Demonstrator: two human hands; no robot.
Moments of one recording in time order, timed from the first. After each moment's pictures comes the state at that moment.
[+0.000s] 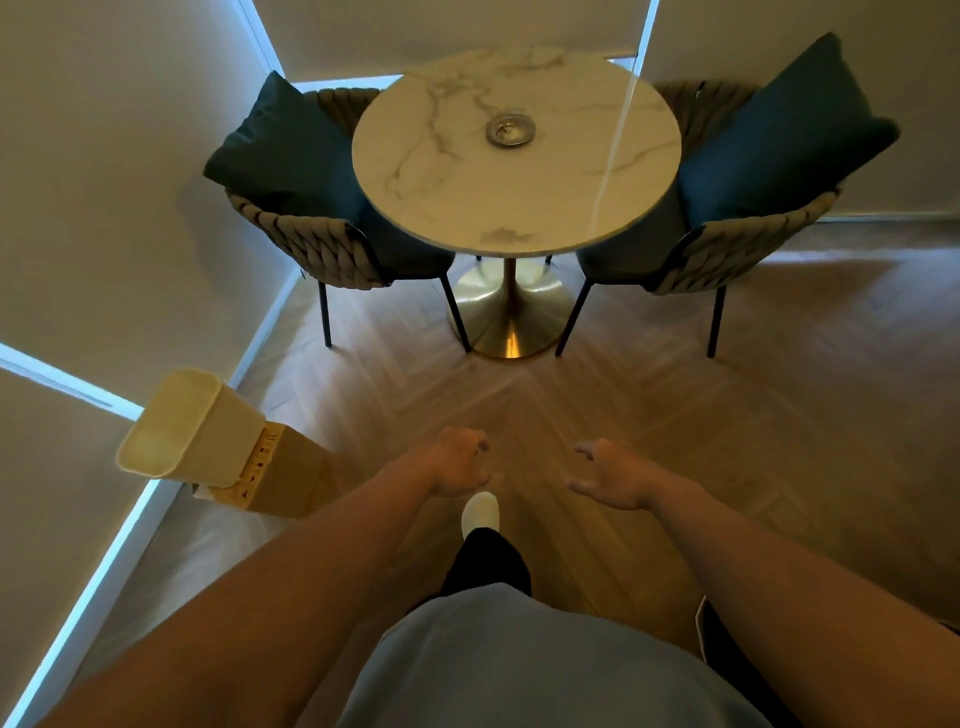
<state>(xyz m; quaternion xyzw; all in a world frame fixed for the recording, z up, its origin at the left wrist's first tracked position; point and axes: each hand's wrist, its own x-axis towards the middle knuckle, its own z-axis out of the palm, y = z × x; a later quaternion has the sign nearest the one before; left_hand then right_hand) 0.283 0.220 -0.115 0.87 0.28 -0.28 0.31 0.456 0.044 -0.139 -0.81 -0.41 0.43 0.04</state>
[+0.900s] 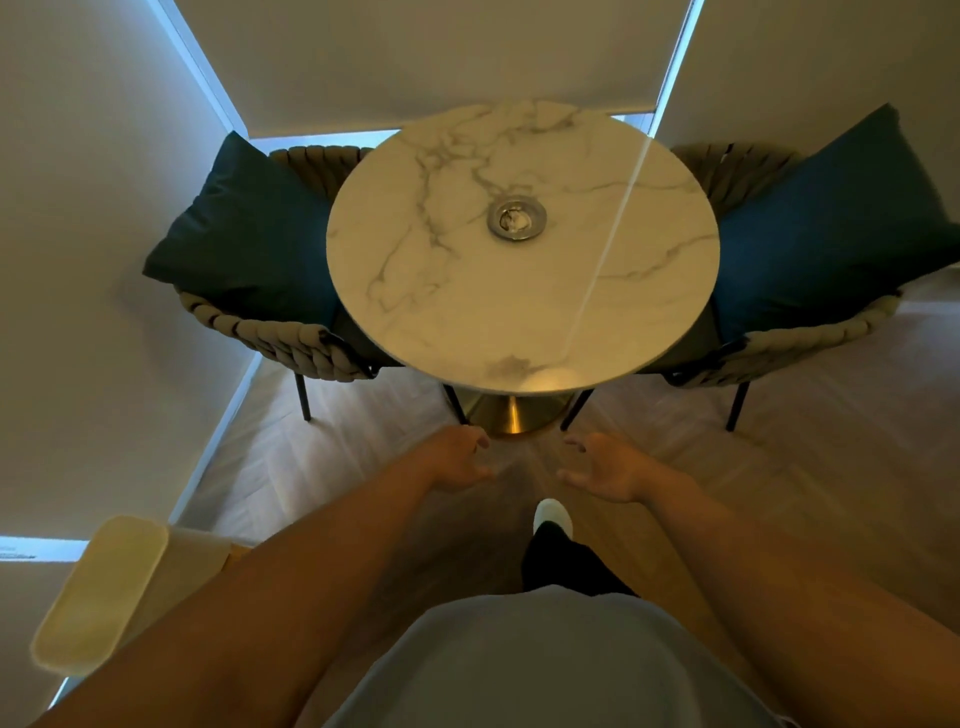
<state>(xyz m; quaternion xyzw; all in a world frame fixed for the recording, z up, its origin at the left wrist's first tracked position) 0.478 0.475 -0.134 0.87 0.26 -0.25 0.33 0.648 0.297 -0.141 -0.81 -0.42 0.42 0.07</state>
